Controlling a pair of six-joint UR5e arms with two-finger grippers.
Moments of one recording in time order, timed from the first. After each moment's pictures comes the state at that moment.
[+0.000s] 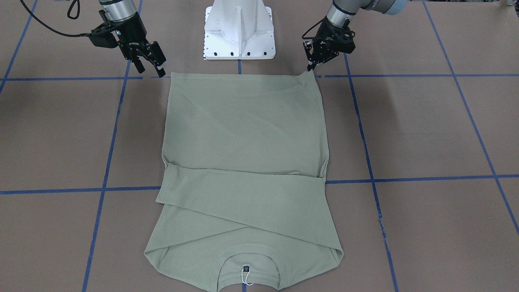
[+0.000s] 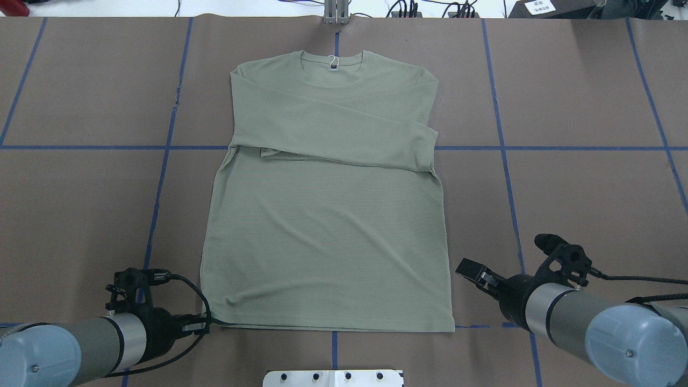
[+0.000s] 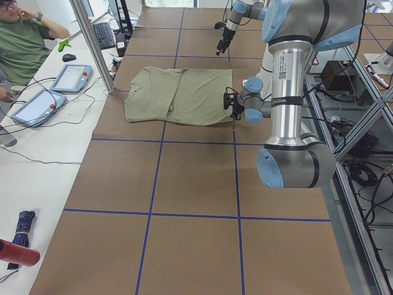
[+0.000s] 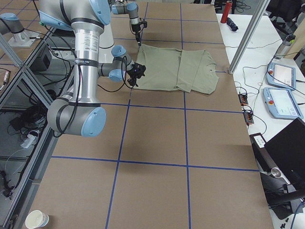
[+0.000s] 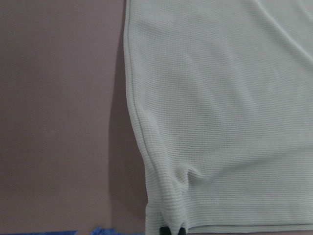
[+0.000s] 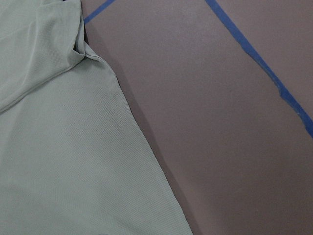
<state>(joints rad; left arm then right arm) -0.11 -1.51 -2.11 -2.20 -1.45 -1.54 0.14 -1.69 2.24 -1.13 1.33 2.02</state>
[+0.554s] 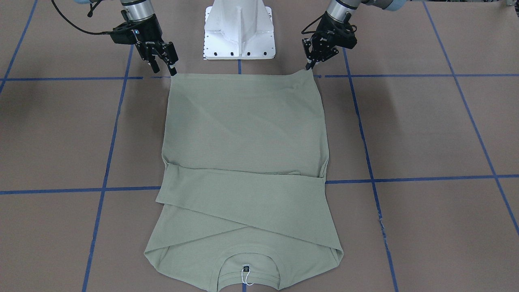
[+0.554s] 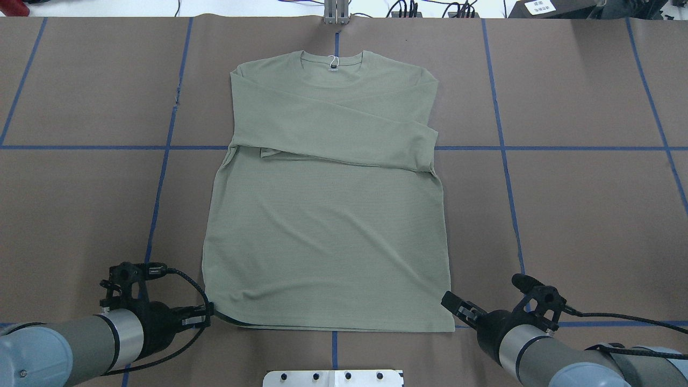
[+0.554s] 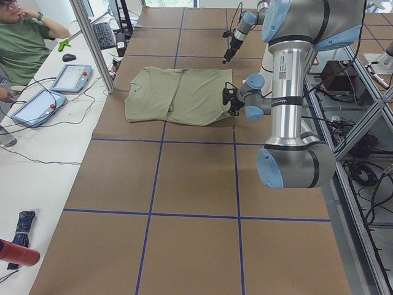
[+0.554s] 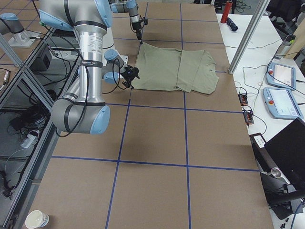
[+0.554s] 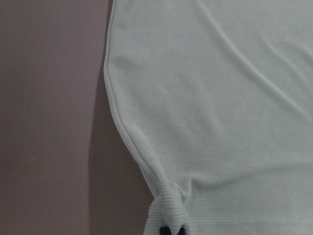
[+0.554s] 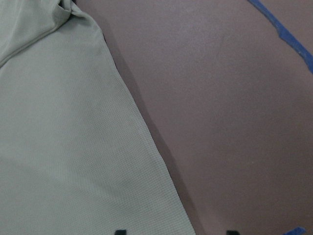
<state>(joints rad) -0.11 -1.51 -2.15 -2.20 -1.40 -1.54 -0.02 -1.64 2.15 -1.13 1.14 2.08</state>
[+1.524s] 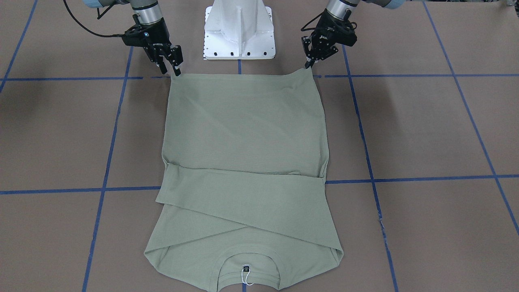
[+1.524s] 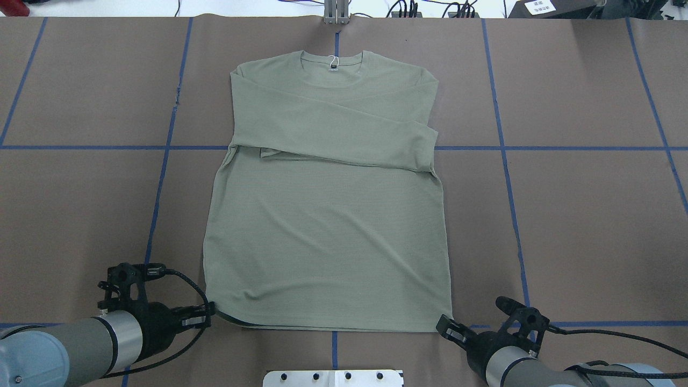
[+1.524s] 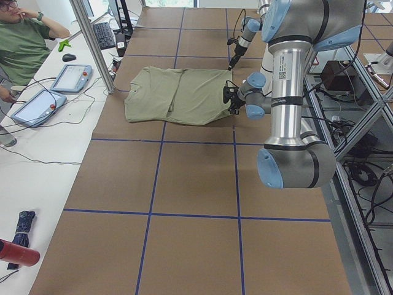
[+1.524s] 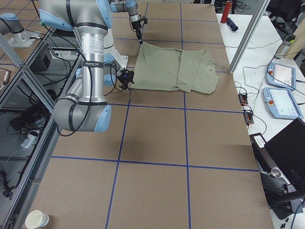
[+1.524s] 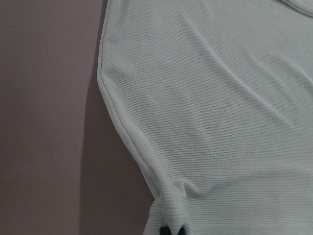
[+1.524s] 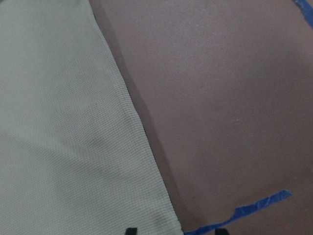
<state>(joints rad) -0.10 -1.51 -2.16 -2.20 -1.38 -1.54 -0.07 -1.62 2.09 -1.13 1.13 2.08</state>
